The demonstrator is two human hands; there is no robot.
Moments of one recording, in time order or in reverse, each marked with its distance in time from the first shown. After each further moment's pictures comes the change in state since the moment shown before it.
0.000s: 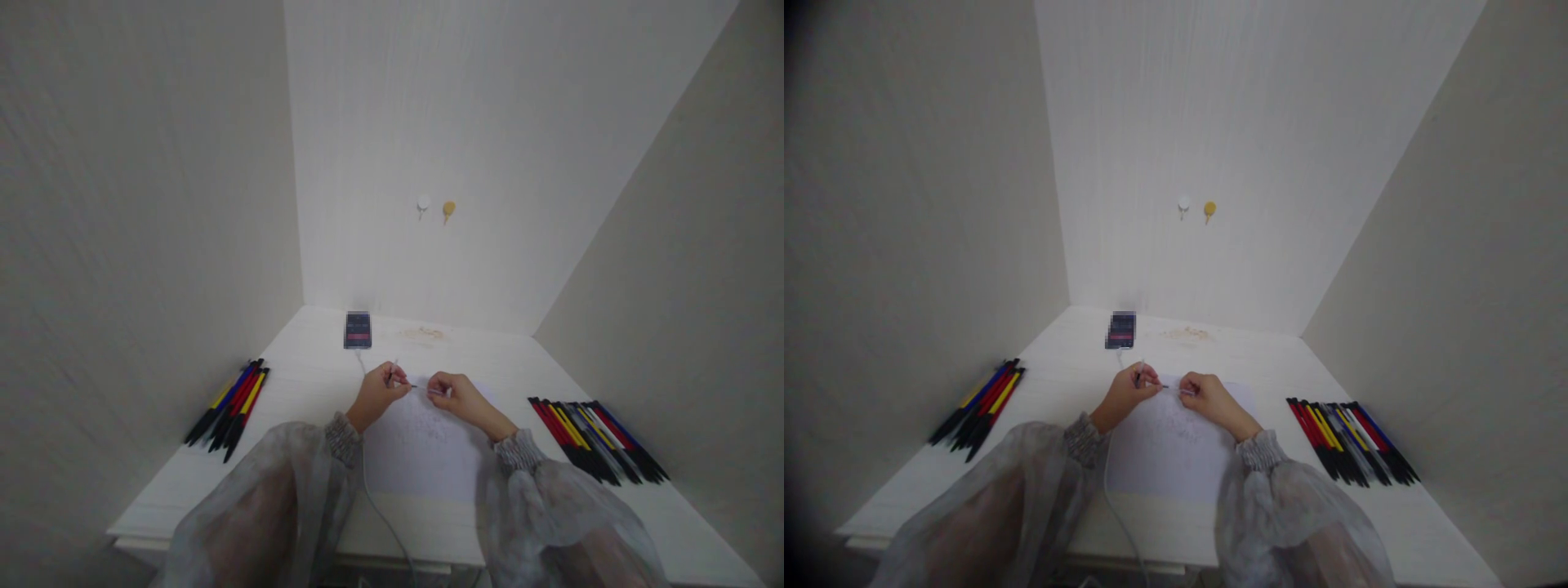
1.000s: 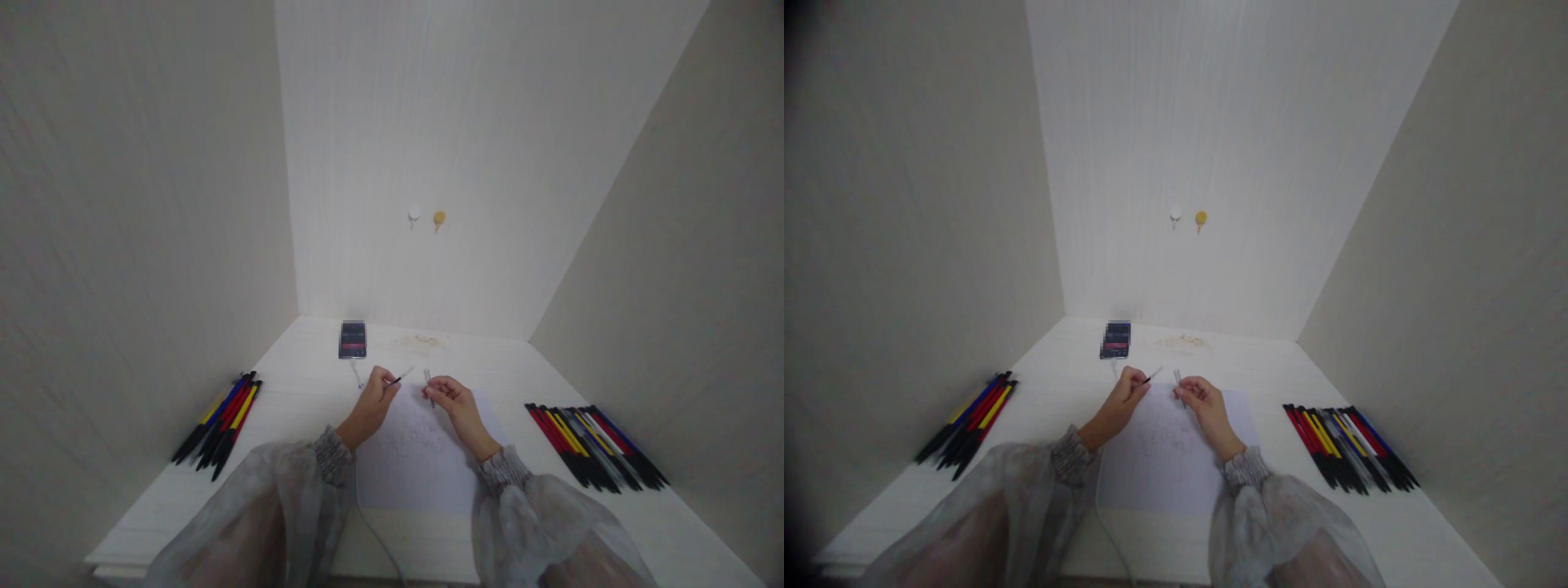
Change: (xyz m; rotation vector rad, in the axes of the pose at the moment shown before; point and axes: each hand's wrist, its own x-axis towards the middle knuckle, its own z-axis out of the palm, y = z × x) left_hand 0.001 -0.006 -0.002 0.335 0.026 0.200; right_hand -0.002 0.007 0.026 0.750 0.405 0.187
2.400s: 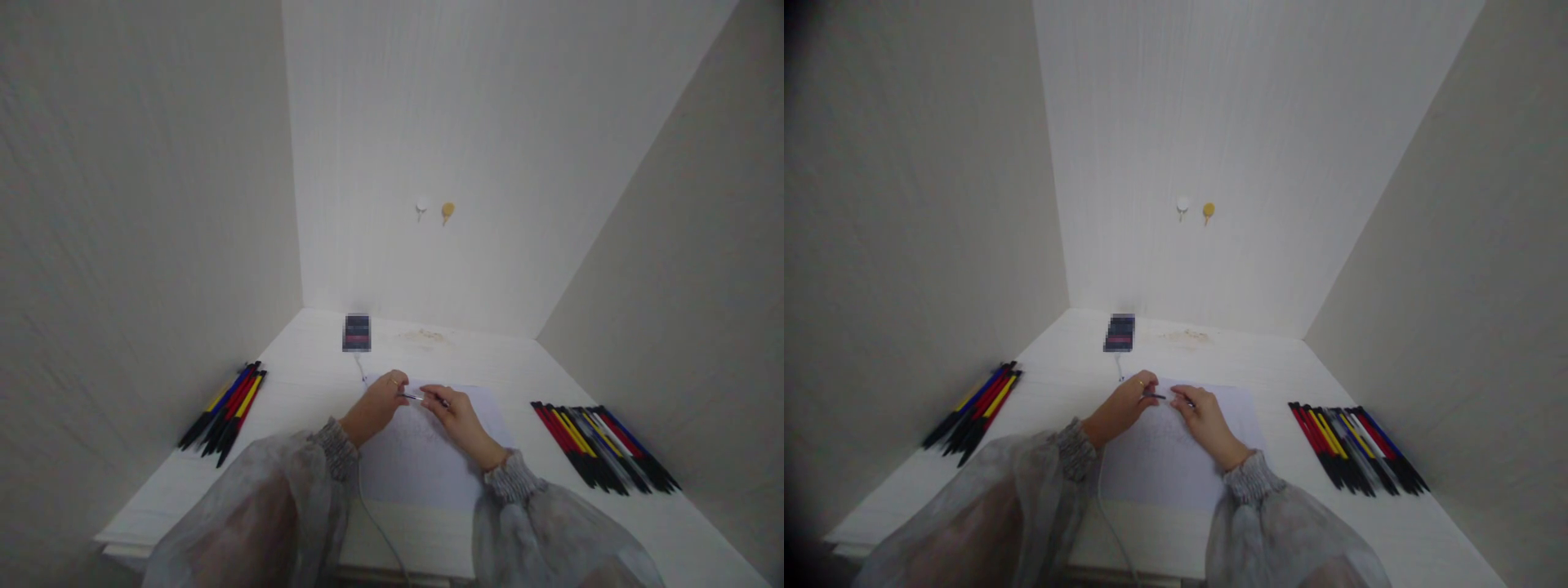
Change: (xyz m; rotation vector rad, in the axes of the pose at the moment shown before) left_hand -0.004 -0.002 -0.003 0.254 -0.215 0.187; right_hand -0.011 0.000 0.001 -0.575 -0.175 -0.201
